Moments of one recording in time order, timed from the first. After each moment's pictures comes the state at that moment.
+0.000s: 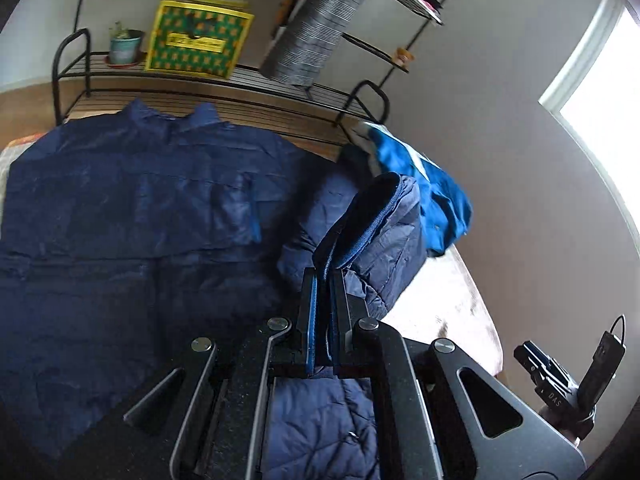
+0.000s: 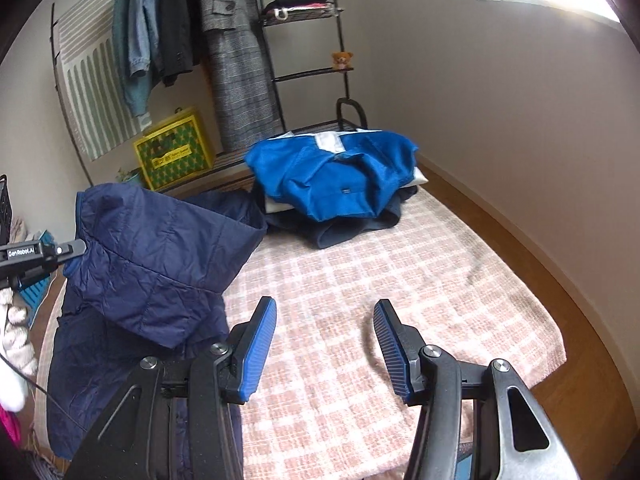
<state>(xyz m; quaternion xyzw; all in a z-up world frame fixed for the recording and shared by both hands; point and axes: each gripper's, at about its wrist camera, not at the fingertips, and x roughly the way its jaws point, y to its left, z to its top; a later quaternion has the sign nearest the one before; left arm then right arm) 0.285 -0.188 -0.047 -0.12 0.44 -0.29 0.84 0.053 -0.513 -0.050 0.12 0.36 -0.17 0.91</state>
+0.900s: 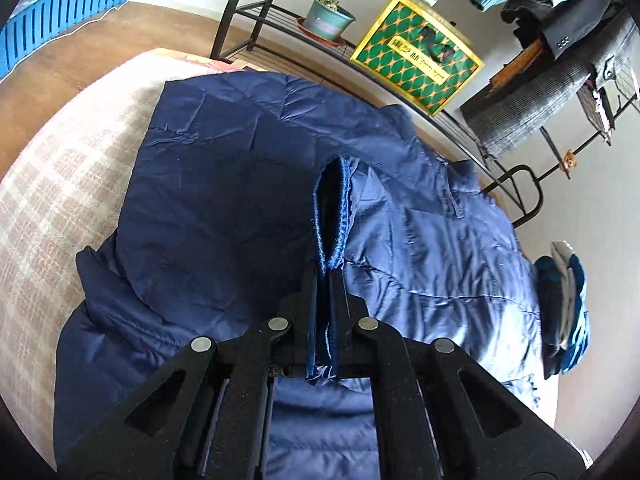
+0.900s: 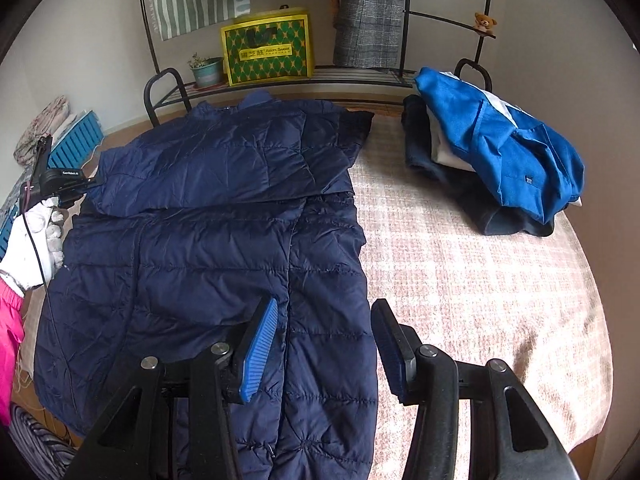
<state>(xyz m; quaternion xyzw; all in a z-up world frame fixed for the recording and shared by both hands) 0.468 0.058 -0.222 -0.23 0.47 -0.07 0.85 0.182 -0.409 -0.114 0.03 0.48 -0.05 0.88</state>
